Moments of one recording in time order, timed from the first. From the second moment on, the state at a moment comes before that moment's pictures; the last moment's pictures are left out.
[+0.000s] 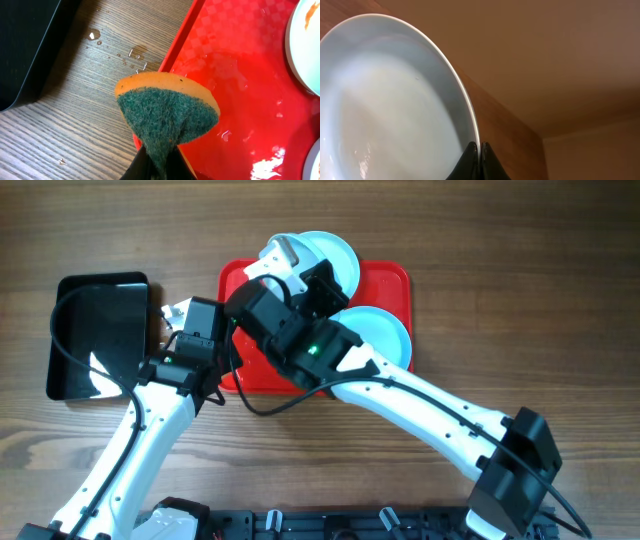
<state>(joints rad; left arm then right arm) -0.27 1.29 0.91 -0.73 -0.29 -0.64 0.95 1.83 1.59 -0.57 1.12 -0.16</state>
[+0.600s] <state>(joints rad) -0.27 1.29 0.91 -0.73 -0.29 -0.64 0.80 1.83 1.59 -0.81 0.71 0.32</state>
